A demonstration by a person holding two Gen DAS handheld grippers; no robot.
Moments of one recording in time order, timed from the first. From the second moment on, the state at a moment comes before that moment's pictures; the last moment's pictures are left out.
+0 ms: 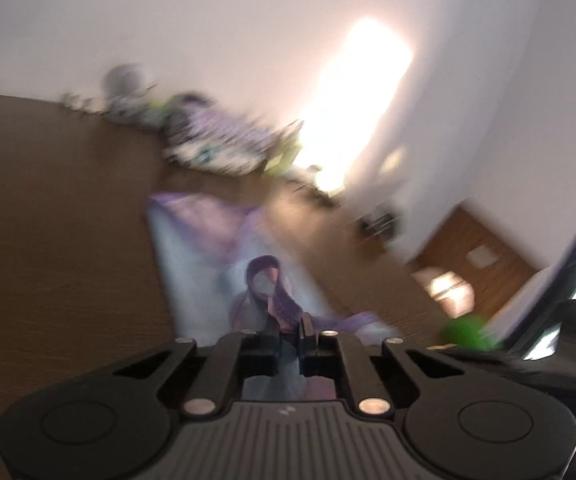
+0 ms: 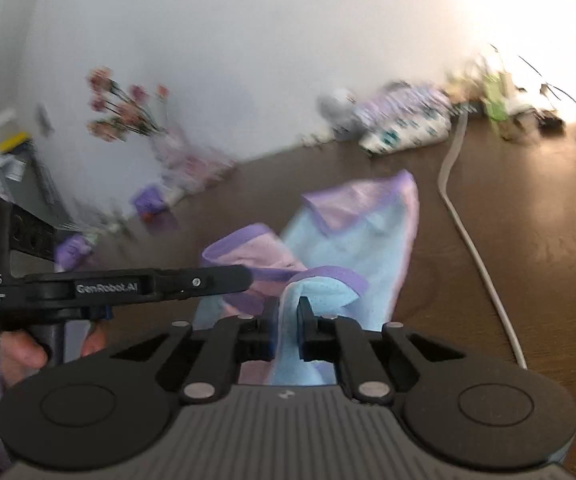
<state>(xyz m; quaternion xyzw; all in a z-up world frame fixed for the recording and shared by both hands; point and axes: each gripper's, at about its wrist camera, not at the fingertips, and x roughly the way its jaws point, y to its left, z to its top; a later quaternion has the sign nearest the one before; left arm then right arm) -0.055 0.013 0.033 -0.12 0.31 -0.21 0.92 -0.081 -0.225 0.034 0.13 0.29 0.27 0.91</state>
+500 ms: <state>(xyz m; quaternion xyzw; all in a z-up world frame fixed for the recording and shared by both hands) -0.131 0.050 0.031 -0.11 0.29 -0.34 0.89 -0.133 -0.277 0.026 0.14 0.28 0.33 0.89</state>
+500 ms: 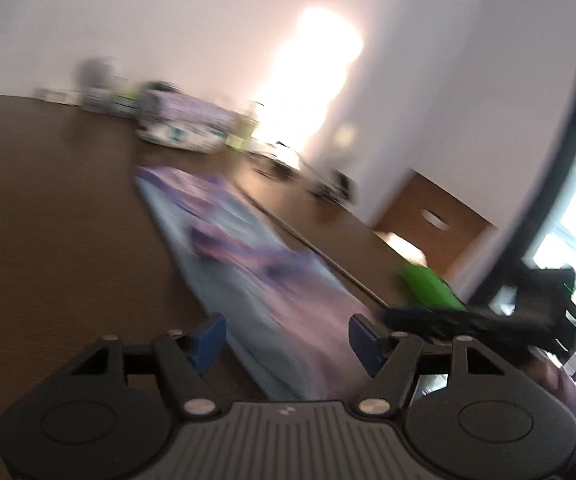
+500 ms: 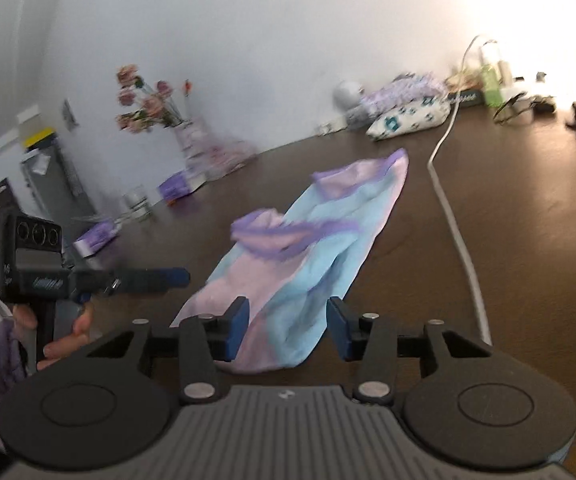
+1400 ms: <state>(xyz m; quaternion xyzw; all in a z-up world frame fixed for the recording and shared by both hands) -0.146 0.026 0.021 -0.05 0.33 -0.30 0.90 -0.137 -0.255 0.014 0.14 0.28 0.34 0.89</state>
